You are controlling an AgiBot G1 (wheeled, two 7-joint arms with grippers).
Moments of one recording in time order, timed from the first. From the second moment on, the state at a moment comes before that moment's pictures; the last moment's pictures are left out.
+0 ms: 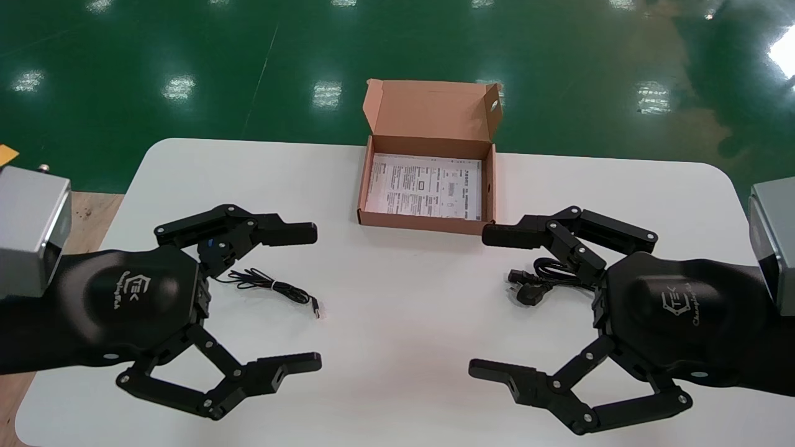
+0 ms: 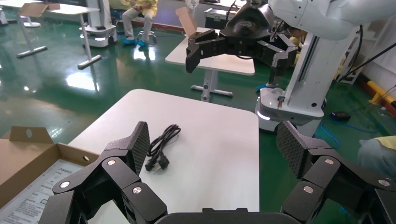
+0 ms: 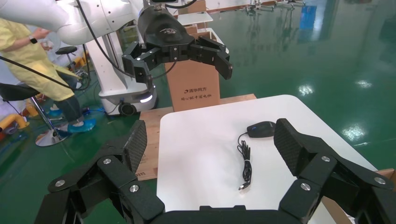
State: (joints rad) left arm -1.08 0.61 0.28 -1.28 0.73 1.49 -0.19; right arm 1.07 -0.61 -0.28 1.28 -0.73 -1.50 0.19
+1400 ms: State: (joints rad) left arm -1.49 0.76 0.61 -1.05 1.37 1.56 0.02; right arm 1.32 -0.64 -0.39 0.92 -1.21 -1.52 -0.34
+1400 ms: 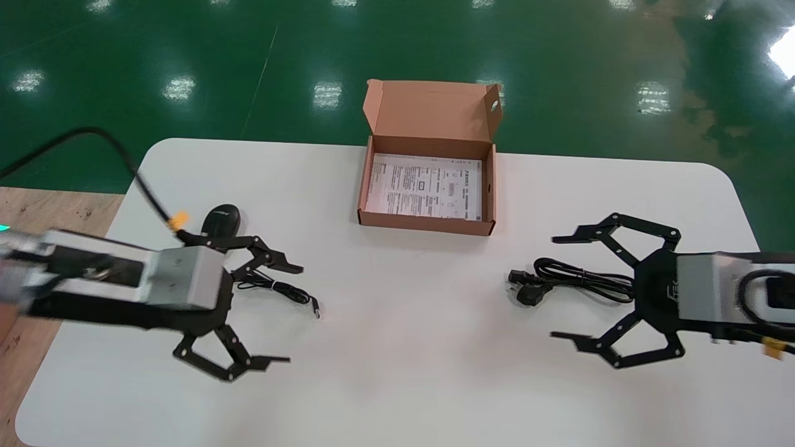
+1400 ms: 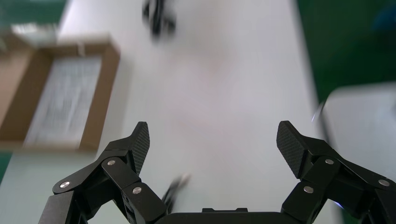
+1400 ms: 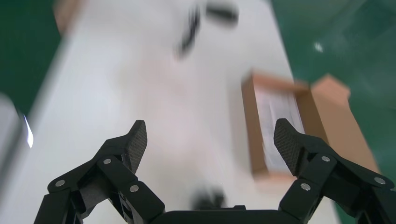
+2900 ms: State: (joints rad) left arm -1.77 1.15 0.78 -0.05 1.73 1.26 0.69; right arm 1.65 -0.93 -0.57 0.12 -1.64 -1.24 -0.92
